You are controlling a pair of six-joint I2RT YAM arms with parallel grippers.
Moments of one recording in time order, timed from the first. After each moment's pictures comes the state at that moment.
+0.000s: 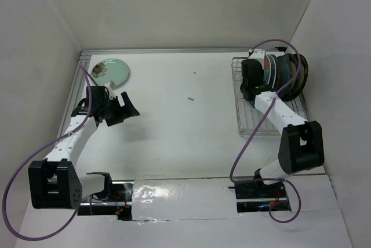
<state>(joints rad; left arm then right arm) 0.02 1.20 0.82 -0.51 0.35 -0.43 0.19 1.49 1.05 -0.07 0.64 0.02</state>
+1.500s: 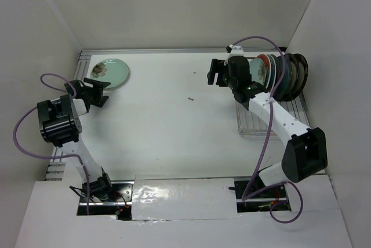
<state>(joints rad) 0.40 1.90 0.92 0.35 0.45 -1.07 0.39 1.43 1.14 -0.13 0.12 0.30</state>
